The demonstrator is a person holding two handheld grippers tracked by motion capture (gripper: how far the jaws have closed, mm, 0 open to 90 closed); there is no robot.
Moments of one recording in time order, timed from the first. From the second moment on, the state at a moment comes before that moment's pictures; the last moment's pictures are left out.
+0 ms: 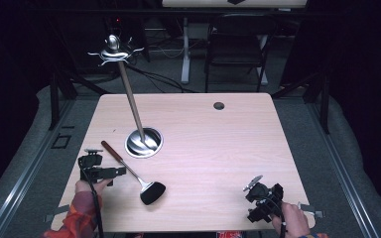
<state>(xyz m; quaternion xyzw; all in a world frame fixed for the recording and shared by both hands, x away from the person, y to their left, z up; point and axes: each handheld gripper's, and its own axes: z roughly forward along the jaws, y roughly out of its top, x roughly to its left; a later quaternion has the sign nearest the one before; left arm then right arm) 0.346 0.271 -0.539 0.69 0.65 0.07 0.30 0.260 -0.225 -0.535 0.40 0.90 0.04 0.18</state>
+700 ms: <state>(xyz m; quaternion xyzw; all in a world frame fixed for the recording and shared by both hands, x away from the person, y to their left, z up) 0.361 0.241 -0.549 0.70 0.66 0.10 0.27 0.264 -0.219 -0.538 0.39 0.90 0.04 0.17</state>
